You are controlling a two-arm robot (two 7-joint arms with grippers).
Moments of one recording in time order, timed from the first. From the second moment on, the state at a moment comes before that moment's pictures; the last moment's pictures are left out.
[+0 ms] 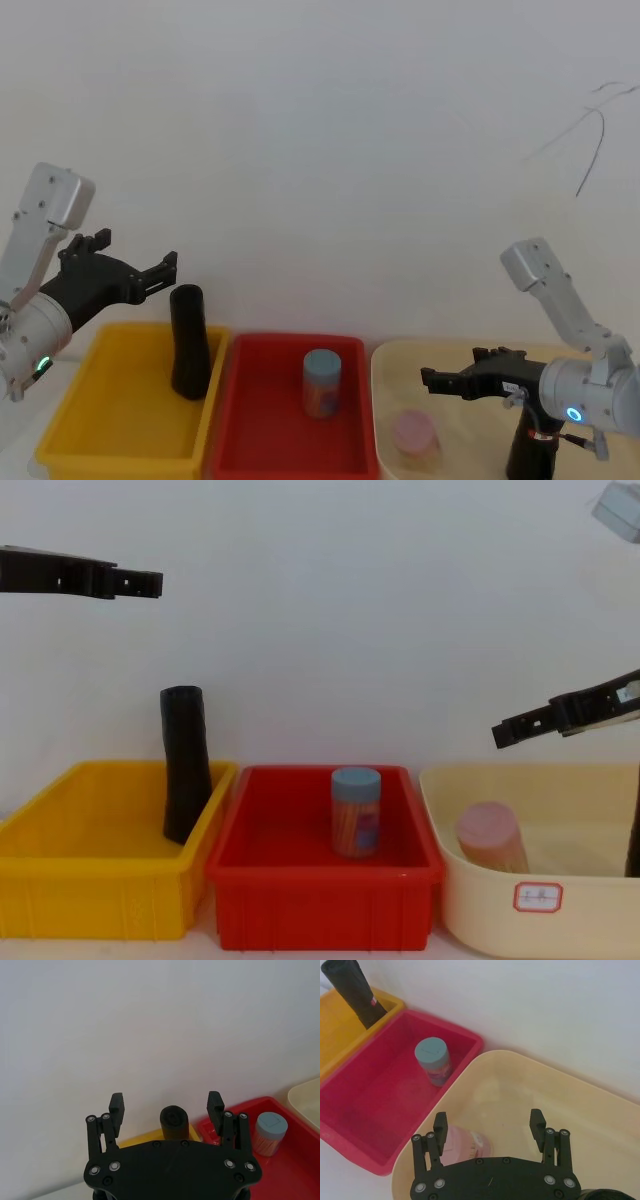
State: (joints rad) left arm -0.48 0.45 0.30 -1.60 -0.39 0.36 -0.11; right arm 0.57 0.38 -0.34 -1.42 0.32 0.77 0.40
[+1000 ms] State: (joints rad) left arm -0.50 0.45 0.31 -1.60 -0.40 0.34 -0.17; right arm 0.45 0.38 -0.28 -1.55 0.32 0.61 0.30
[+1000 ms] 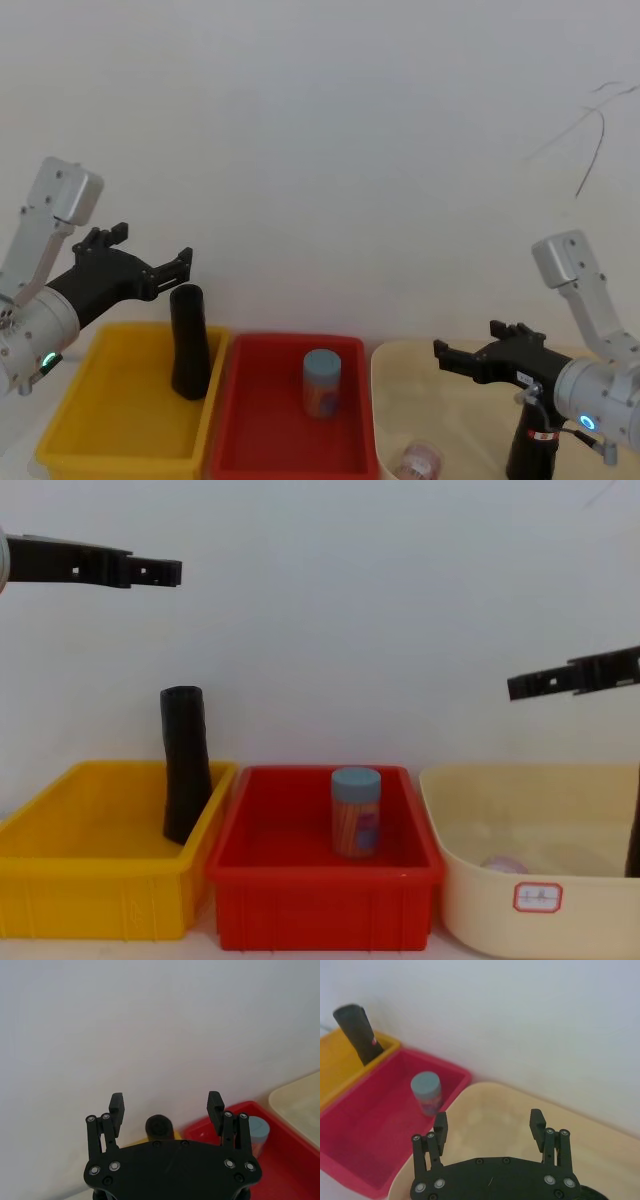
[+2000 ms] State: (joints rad) left arm -0.51 0.45 0.31 -1.59 -0.45 0.32 -0.31; right arm 0.30 0.40 -0.23 -1.74 0.28 0.44 0.25
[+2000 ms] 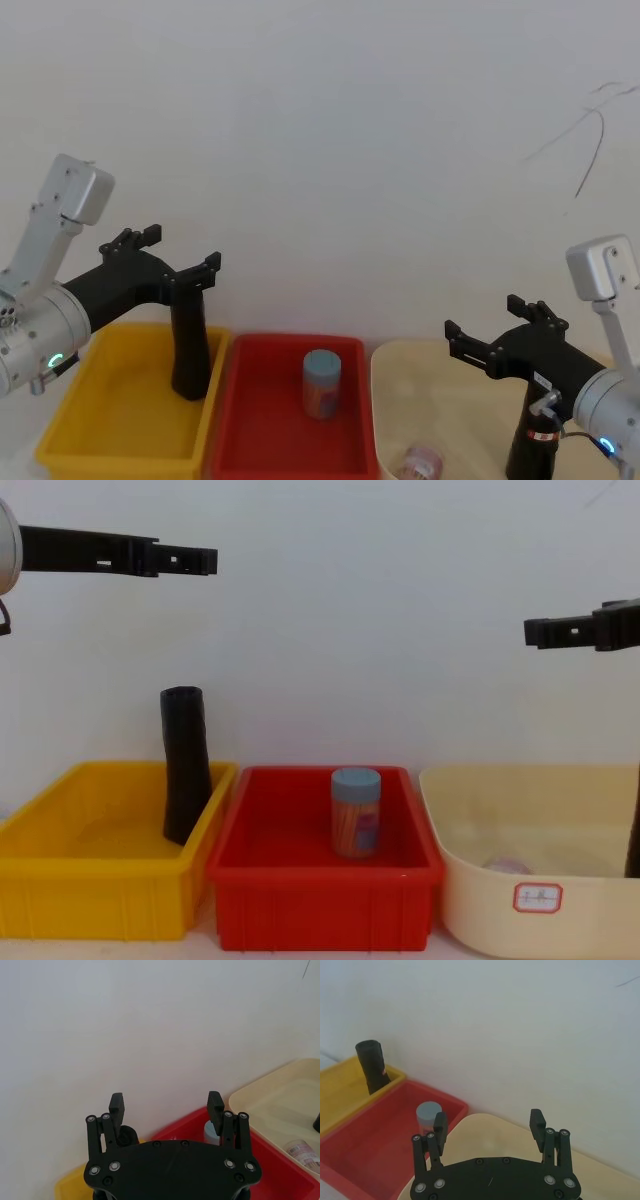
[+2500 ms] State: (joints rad) left arm -0.51 0.45 0.31 -1.60 -0.46 0.32 -0.32; right arm 0.29 0.40 -0.23 -1.75 0.28 0.42 0.25
